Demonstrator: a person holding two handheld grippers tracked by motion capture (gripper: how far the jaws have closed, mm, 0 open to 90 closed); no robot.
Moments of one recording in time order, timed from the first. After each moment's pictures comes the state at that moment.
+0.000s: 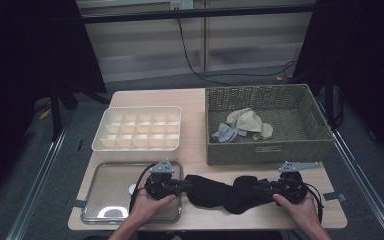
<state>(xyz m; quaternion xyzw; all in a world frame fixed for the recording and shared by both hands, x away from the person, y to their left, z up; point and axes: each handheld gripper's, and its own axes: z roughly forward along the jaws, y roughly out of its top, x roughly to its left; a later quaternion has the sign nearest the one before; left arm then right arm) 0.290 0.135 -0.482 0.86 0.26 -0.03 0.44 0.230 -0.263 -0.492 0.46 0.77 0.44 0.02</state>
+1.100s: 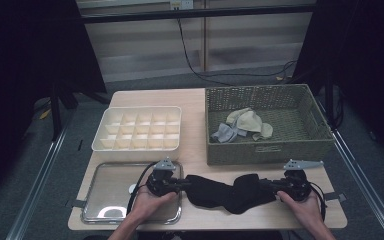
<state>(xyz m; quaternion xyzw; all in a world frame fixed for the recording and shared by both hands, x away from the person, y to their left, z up) 0.300 0.131 -0.498 0.87 0.28 -0.04 0.41 0.233 -0.274 -0.490 0.46 0.76 0.45 0.03</state>
